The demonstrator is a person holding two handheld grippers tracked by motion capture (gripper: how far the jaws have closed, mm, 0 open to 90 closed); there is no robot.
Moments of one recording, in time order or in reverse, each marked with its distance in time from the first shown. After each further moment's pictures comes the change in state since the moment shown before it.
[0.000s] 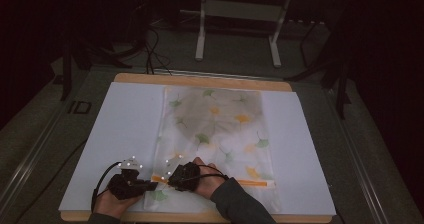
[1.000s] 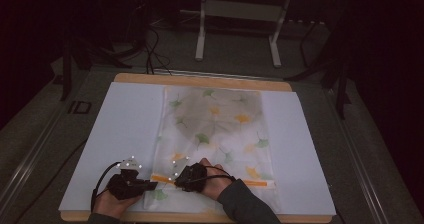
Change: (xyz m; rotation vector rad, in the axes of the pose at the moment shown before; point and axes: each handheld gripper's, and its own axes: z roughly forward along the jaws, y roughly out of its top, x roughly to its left) left arm 0.000 0.000 -0.002 -0.011 0.002 0.005; right arm 0.000 -0.015 -0.010 0.013 -0.021 0.000
